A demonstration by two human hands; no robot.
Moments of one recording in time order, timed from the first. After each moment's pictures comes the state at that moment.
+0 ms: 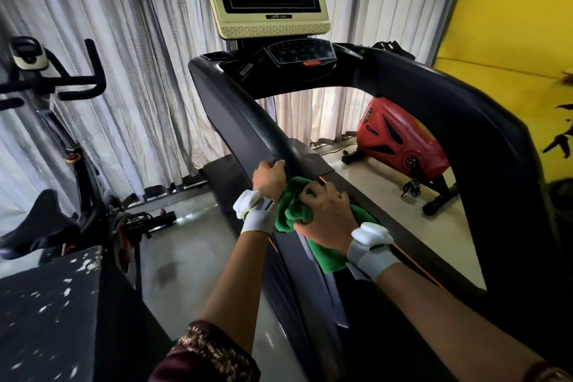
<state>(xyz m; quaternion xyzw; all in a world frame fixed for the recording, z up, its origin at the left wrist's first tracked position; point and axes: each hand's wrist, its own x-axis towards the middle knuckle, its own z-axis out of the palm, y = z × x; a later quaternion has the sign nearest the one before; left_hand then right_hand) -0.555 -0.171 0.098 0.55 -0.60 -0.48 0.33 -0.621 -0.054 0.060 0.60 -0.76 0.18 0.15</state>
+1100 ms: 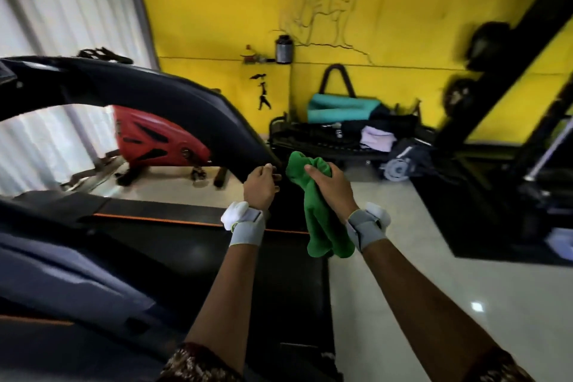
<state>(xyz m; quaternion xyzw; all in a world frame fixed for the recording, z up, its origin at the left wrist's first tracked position) -0.670 0.215 0.099 0.14 -0.73 -0.67 0.06 -0.665 0.361 0.107 -0.01 -0.80 0.59 0.05</state>
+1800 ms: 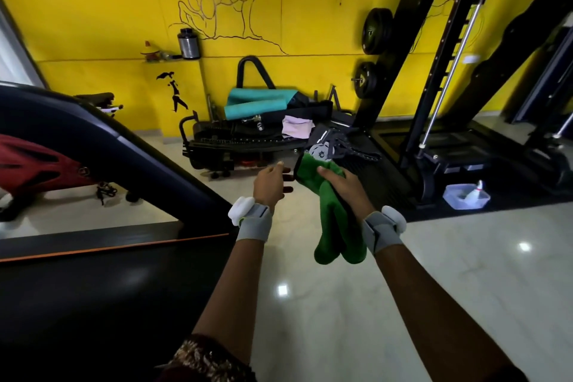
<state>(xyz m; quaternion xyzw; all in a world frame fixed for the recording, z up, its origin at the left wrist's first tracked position) -0.690 0.583 0.085 0.05 -0.73 -0.67 -0.09 -0.656 0.732 0.076 -0.15 -0.76 0.63 0.10</state>
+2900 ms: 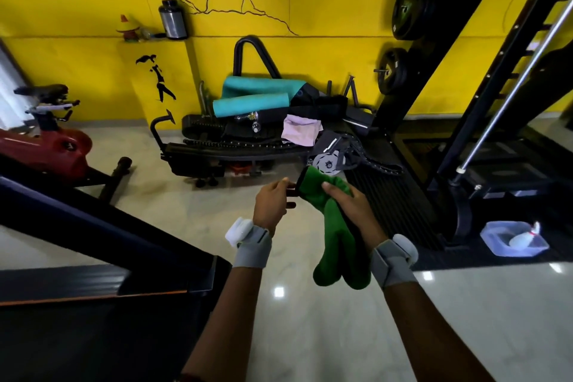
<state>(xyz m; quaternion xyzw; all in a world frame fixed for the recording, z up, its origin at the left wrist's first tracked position) -1.100 0.788 0.031 0.07 -0.73 -0.68 -0.09 -1.072 0.939 0.029 -0.15 -0.71 0.69 0.03</state>
